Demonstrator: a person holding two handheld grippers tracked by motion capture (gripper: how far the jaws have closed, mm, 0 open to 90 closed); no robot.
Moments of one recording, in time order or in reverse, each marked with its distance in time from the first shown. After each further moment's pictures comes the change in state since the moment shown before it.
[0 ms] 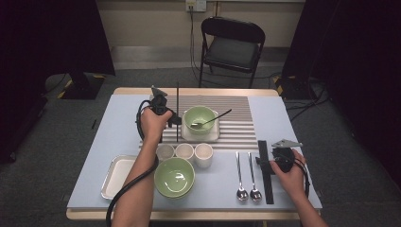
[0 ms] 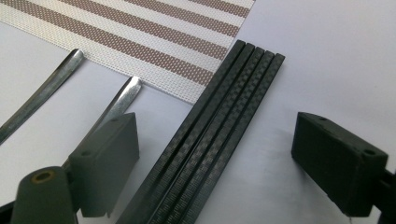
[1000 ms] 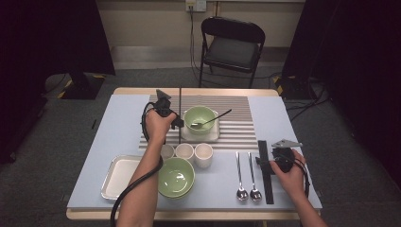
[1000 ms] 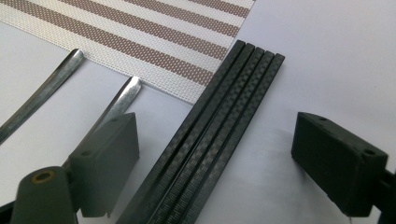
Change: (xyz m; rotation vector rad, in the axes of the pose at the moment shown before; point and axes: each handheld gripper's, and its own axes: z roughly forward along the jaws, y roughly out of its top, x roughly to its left) left arm 0.001 -0.001 0.021 0.023 0.026 -0.011; right arm 0.000 0.000 0.000 0.001 -0.001 0.002
